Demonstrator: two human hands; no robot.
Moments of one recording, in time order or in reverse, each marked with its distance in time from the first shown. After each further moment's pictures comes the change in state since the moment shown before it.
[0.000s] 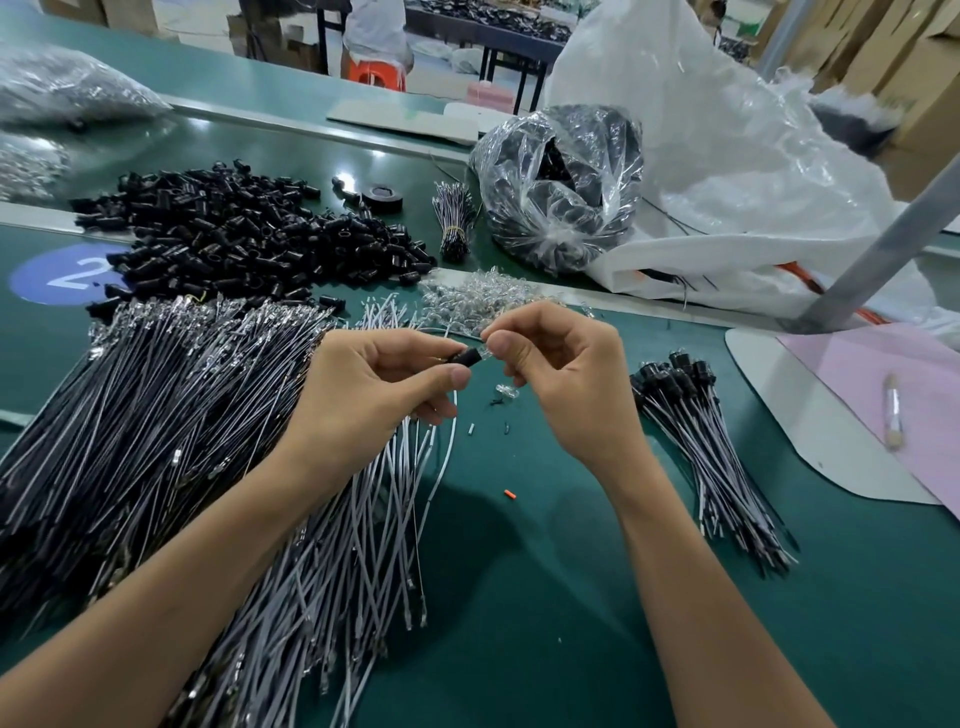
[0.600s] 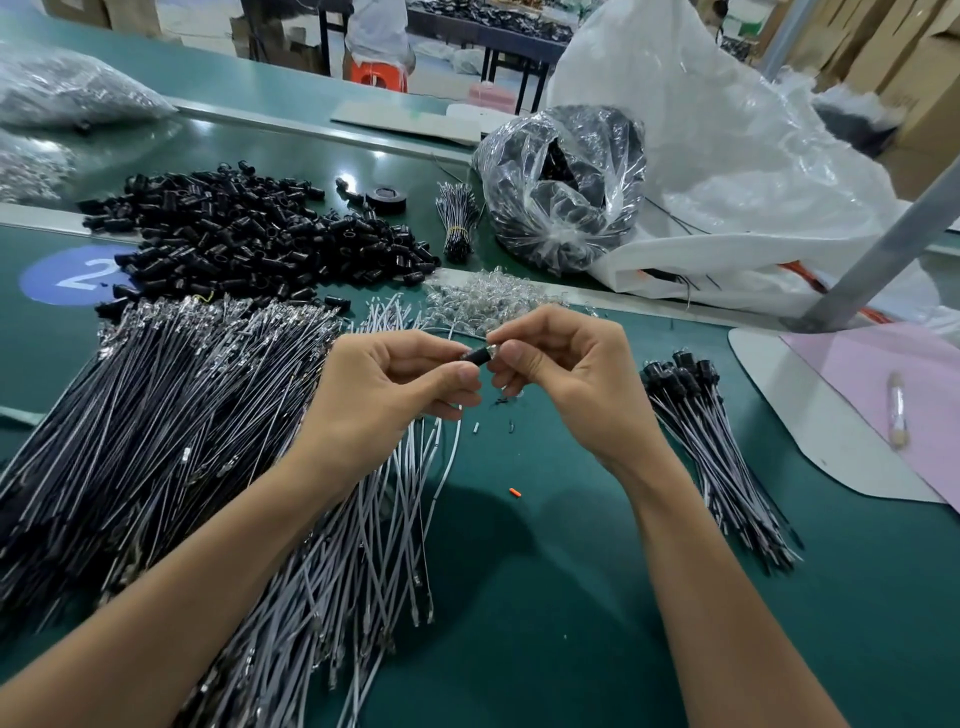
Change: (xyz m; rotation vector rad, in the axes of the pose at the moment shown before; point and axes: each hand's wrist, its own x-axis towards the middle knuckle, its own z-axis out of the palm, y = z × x) left_hand -0.002 0.000 0.004 -0.066 -0.031 -0.027; right_hand 0.000 0.001 -0.007 0.171 -0.119 0.078
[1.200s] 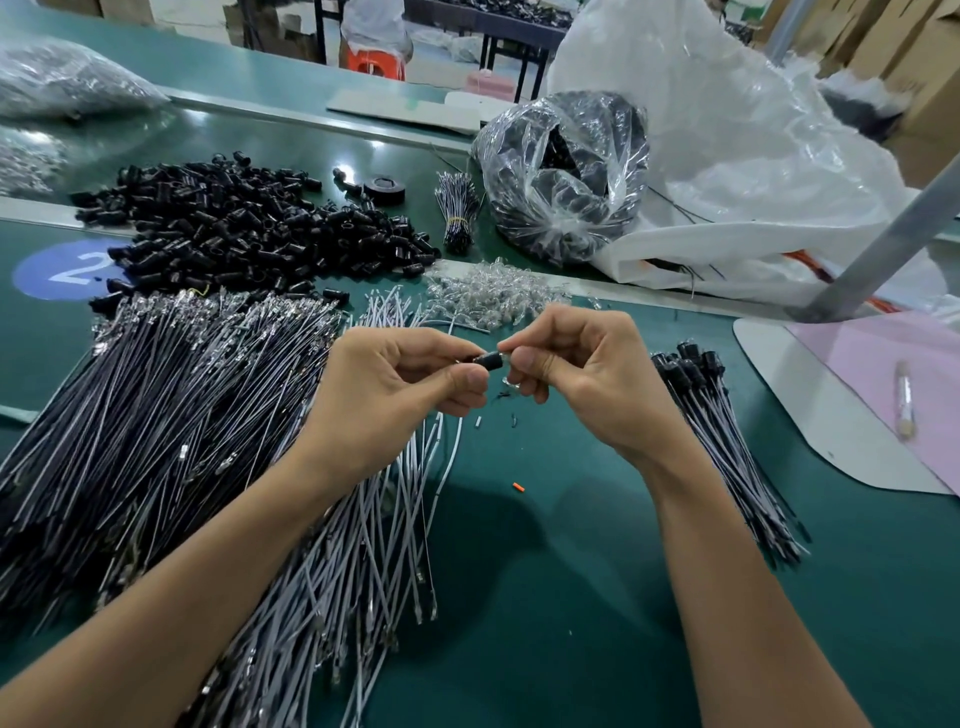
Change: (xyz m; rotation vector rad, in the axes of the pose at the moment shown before) left_hand 0.001 -0.001 0.002 0.089 -0.040 0.074; right_hand 0.001 -0.001 -0.011 -0.109 -0.055 0.079
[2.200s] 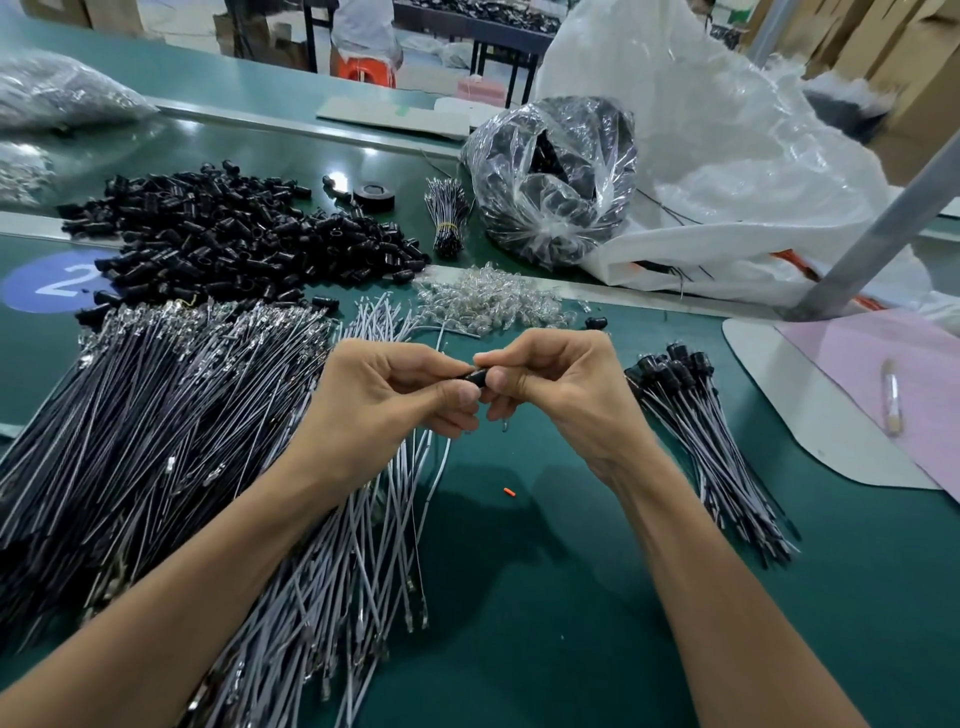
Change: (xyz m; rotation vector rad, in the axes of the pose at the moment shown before) left_hand -0.003 0.001 0.001 -0.069 -0.050 -0.009; right_hand -0.005 0.005 0.011 0.204 -0.002 -0.020
